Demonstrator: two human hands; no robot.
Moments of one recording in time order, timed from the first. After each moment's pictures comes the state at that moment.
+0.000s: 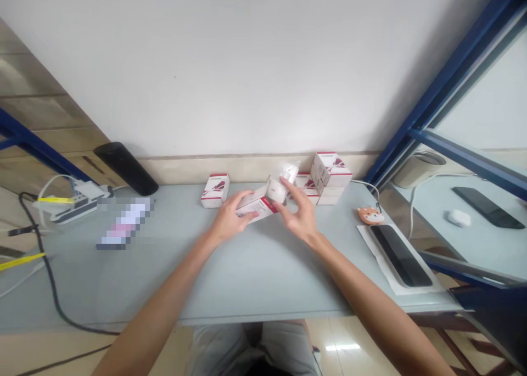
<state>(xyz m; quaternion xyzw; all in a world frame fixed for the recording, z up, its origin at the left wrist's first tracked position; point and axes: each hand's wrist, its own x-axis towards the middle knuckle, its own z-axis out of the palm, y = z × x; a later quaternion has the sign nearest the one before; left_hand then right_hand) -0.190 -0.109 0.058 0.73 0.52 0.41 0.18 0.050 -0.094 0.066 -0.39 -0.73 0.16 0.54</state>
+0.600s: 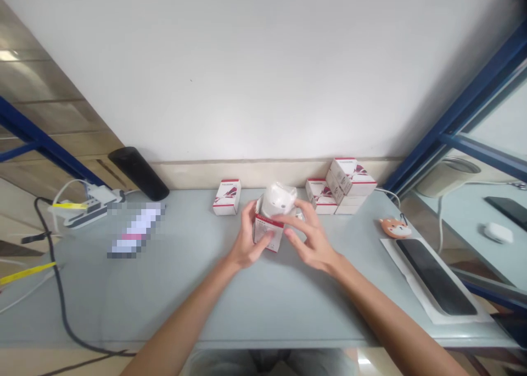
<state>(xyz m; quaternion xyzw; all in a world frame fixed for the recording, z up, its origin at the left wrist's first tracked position) -0.178 -0.131 0.030 0.70 0.35 0.55 0.29 0.042 -0.117 0.069 -0.28 -0.83 0.12 0.46</state>
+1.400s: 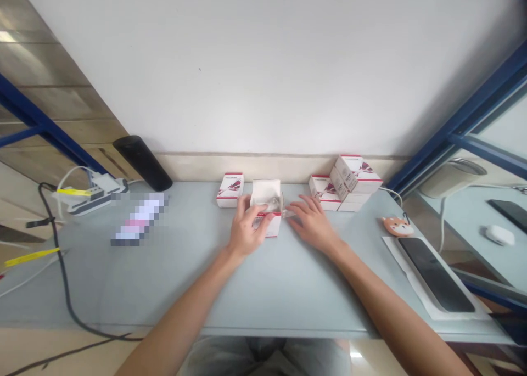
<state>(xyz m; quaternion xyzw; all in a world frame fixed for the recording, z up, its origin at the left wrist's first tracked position) -0.177 -0.133 0.047 0.71 0.48 0.52 -0.04 0.052 -0.074 0.028 -0.38 -0.88 -0.01 0.29</state>
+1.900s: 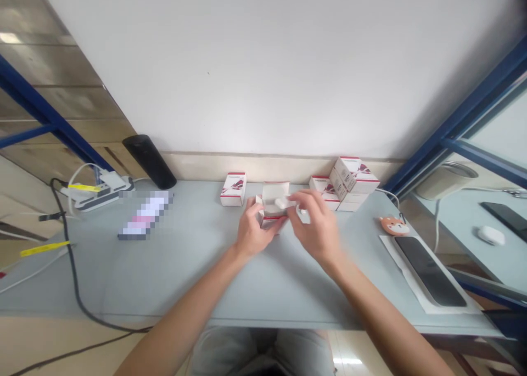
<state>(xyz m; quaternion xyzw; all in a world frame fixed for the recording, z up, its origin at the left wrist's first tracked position) -0.165 -0.129 0.037 0.69 0.40 0.60 -0.03 0.014 -0.135 0.105 -0.36 -0.77 -0.04 0.52</state>
